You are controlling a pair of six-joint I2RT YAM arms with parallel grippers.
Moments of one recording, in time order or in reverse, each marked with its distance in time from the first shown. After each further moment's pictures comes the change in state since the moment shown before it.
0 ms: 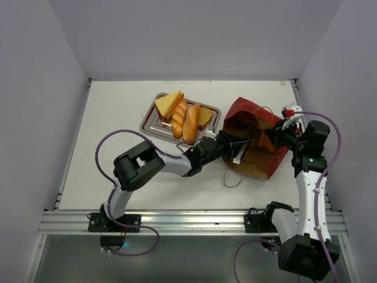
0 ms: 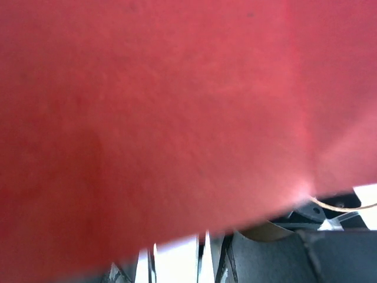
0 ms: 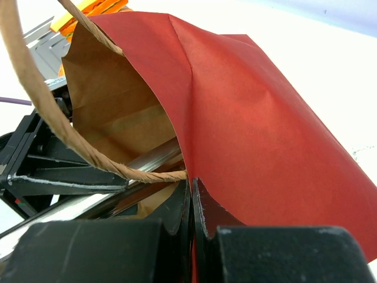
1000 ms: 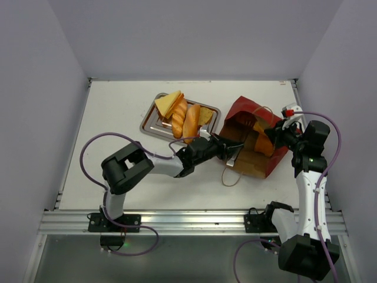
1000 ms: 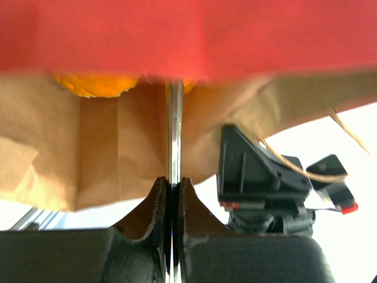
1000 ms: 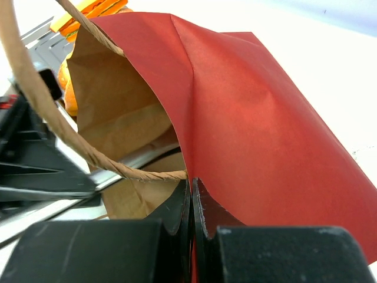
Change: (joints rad) left arm 0.023 -0.096 -0.083 -0.016 0.045 0.047; right arm 0.000 0.000 0.000 -0.001 0.002 0.000
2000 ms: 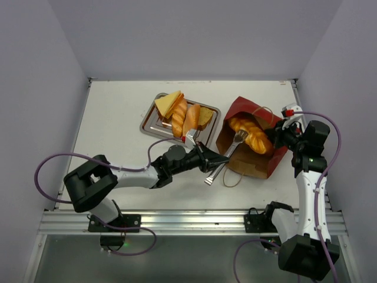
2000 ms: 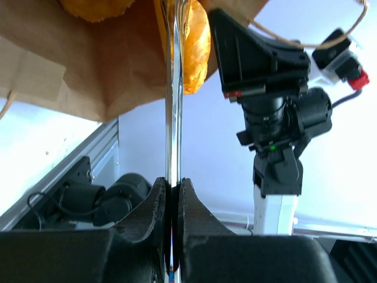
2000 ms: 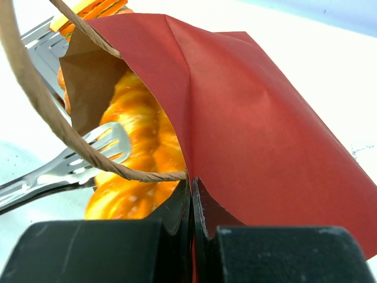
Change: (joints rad) left arm -0.005 -0.381 -0.340 -0.017 0.138 0.233; right arm 0.000 0.000 0.000 0.000 0.001 0.000
